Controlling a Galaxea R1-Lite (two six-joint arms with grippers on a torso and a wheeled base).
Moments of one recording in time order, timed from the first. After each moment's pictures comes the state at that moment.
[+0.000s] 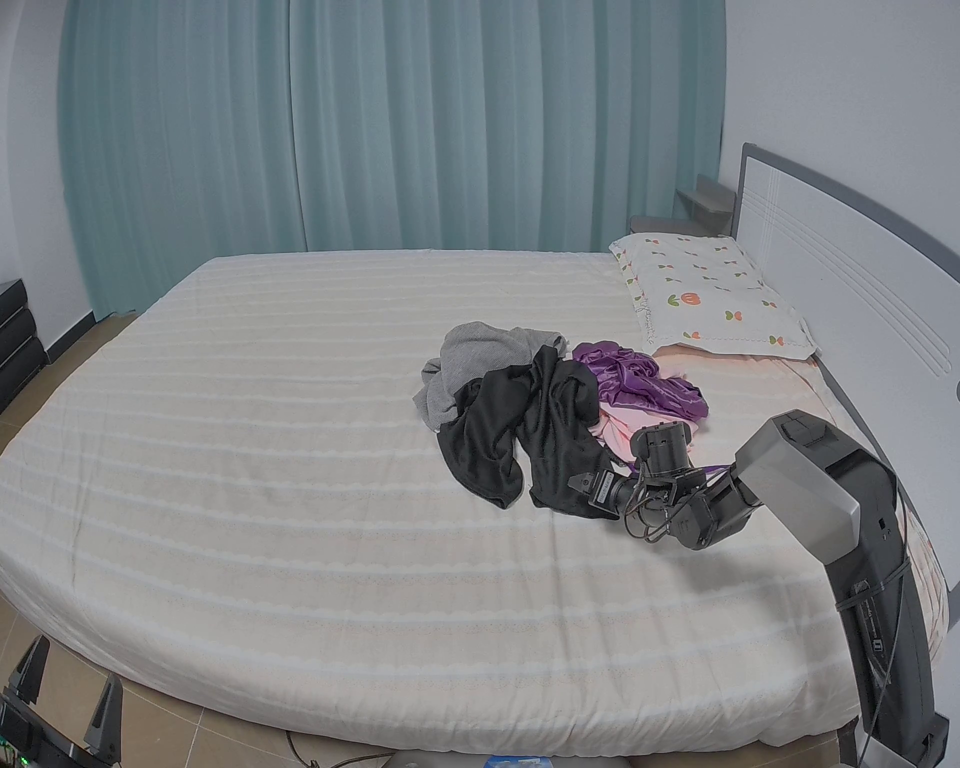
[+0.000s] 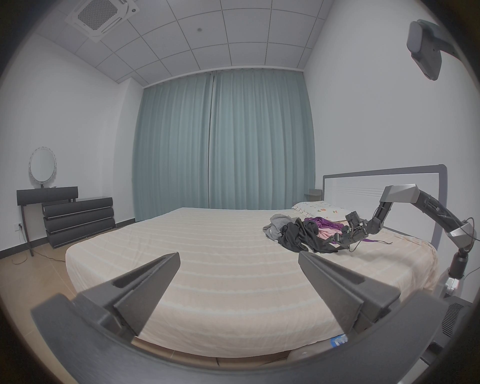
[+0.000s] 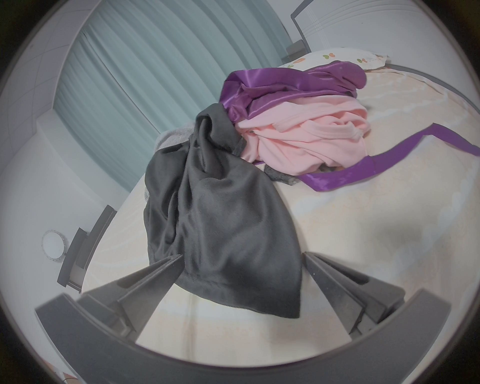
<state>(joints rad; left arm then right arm) 0.00 0.02 -0.02 0.00 -0.01 -0.01 0.32 2.67 -1.51 -0.56 0.02 0.60</state>
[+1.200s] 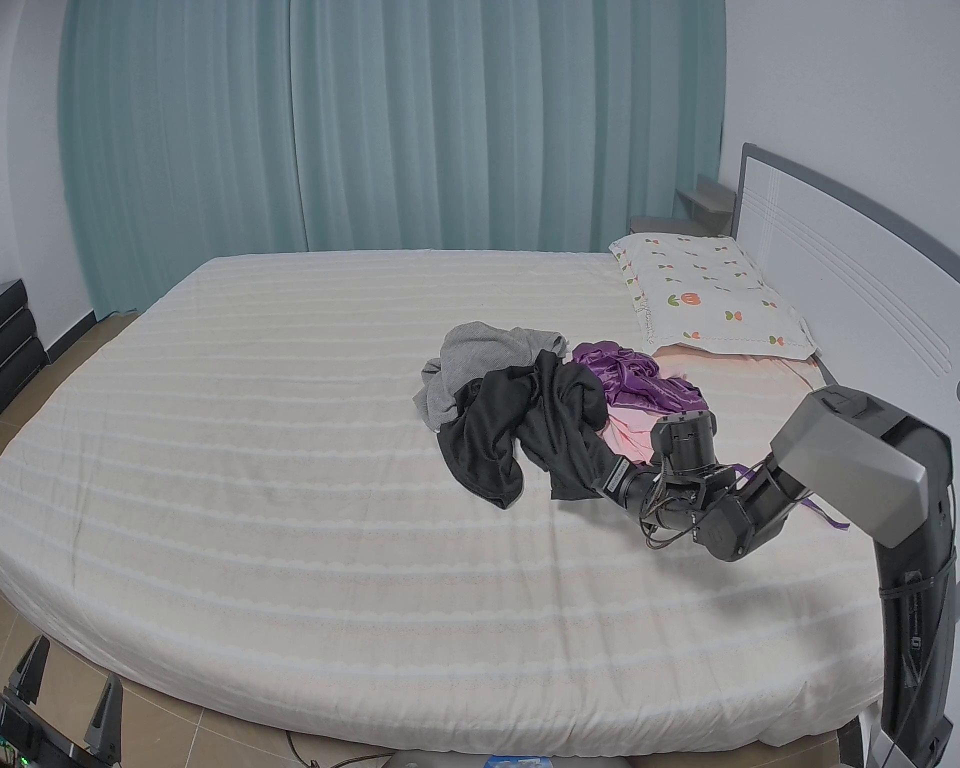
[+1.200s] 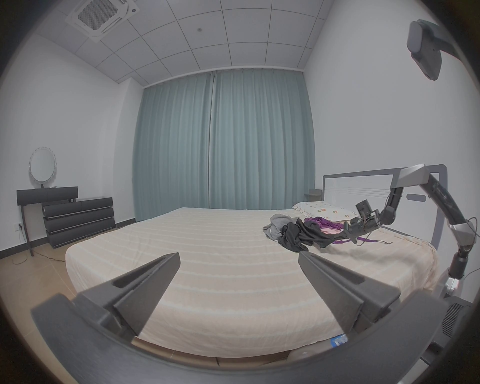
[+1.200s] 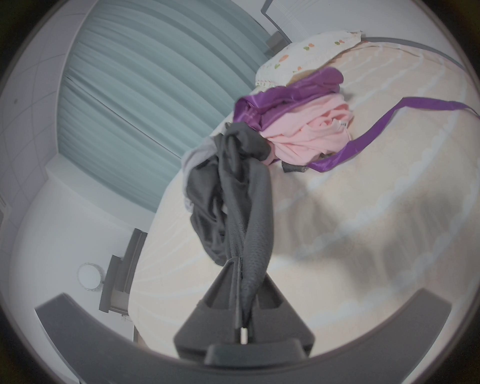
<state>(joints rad) 0.00 0.02 -0.02 0.00 -0.01 -0.01 0.37 2.44 -1.18 -0.73 0.08 0.85</state>
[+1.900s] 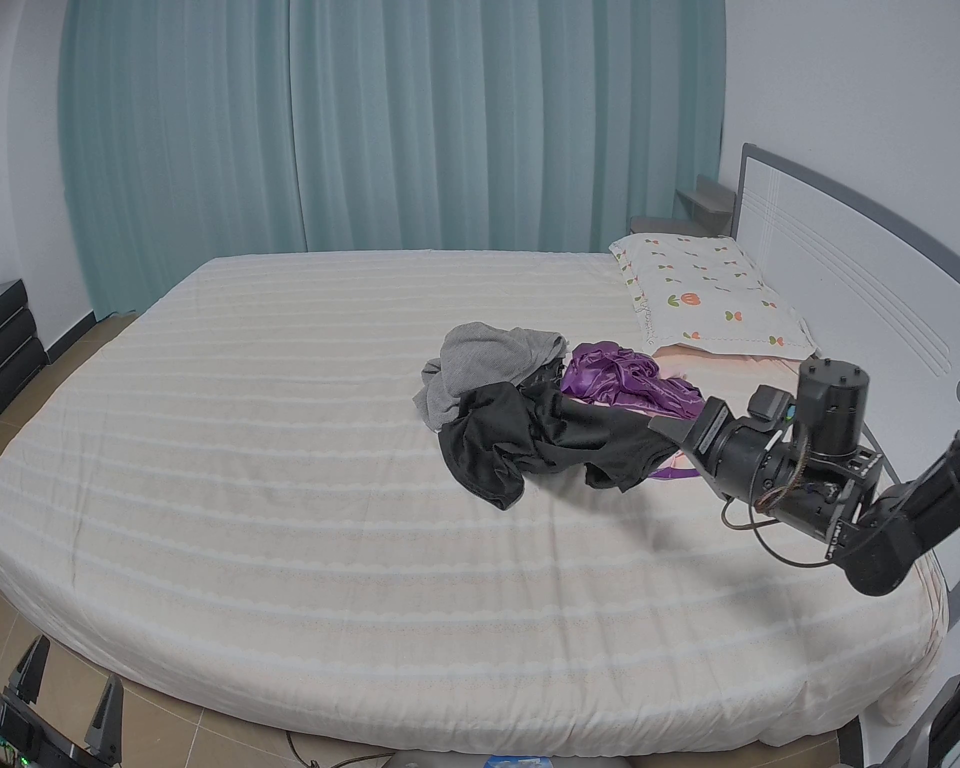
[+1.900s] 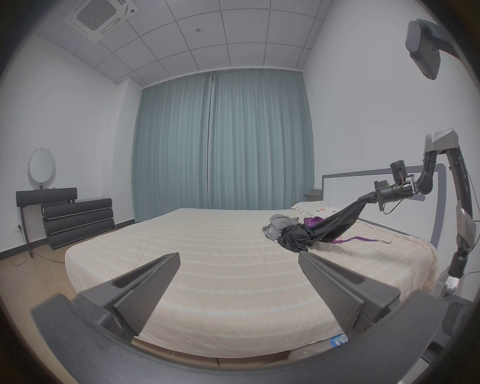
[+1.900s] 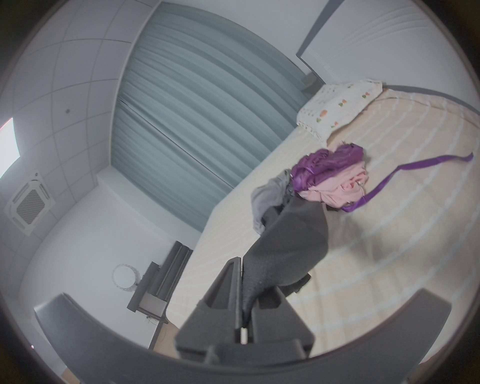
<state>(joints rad) 0.00 0.02 -0.02 0.00 -0.01 0.00 0.44 1.84 -0.65 -0.98 0.06 0.85</state>
